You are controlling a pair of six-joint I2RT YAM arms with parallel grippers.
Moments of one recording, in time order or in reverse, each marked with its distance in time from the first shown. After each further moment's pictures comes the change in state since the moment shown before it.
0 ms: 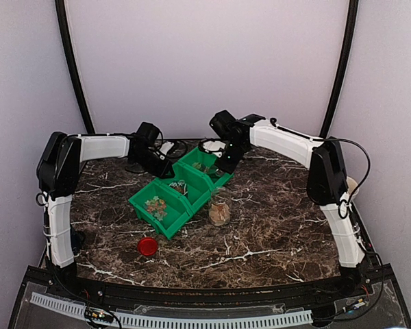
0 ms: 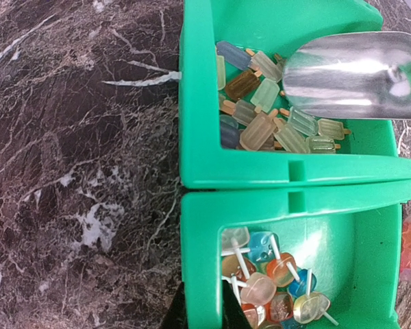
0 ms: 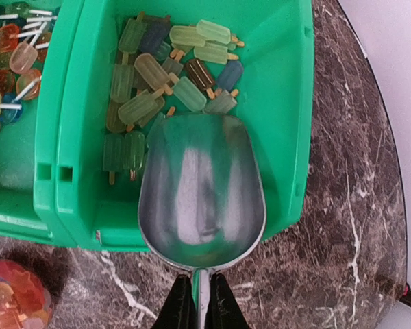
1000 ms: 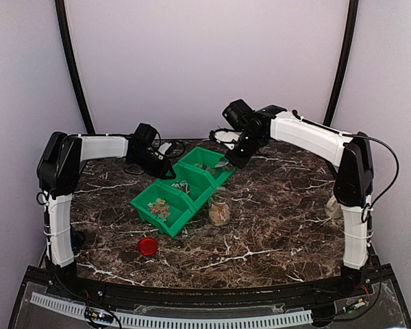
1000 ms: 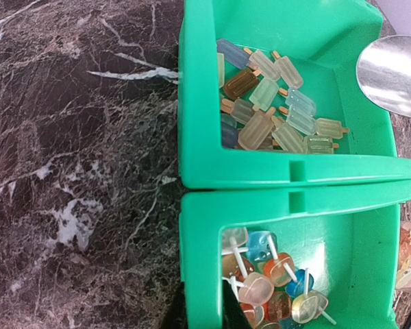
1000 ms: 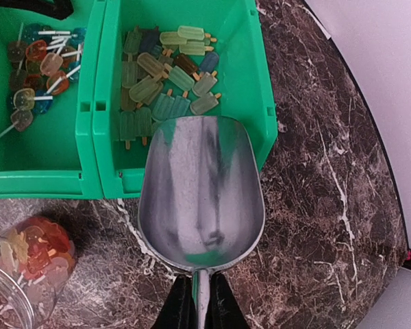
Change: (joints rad) left arm 0.034 0.015 -0.005 0.010 0.119 -0.084; right arm -0.004 -0.255 -0.227 0.056 0.004 0.087
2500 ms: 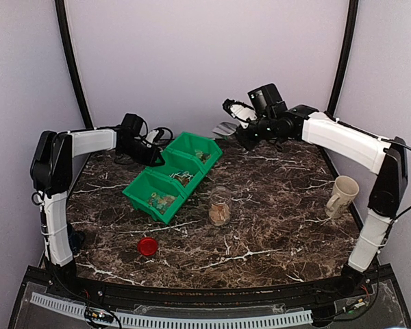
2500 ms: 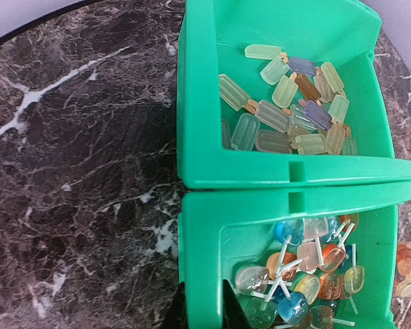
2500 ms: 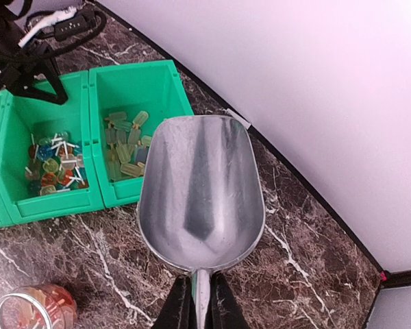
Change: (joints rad) left arm 0.079 -0.040 0.049 -0.003 -0.048 0.047; right arm -0.029 -0.274 -0.272 0.399 0.005 0.033
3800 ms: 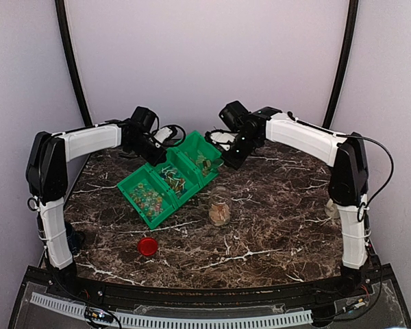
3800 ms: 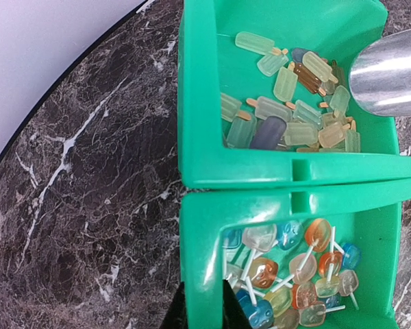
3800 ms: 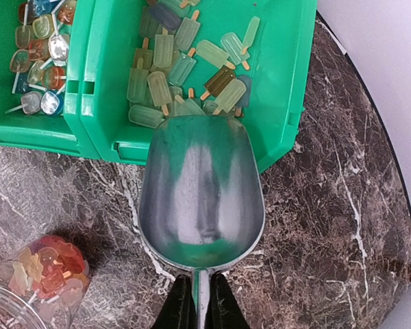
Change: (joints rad) left arm -0.126 -0.091 0.016 -0.099 -0.289 0.270; right arm 0.032 0.321 0.306 -0.381 -0.056 -0.029
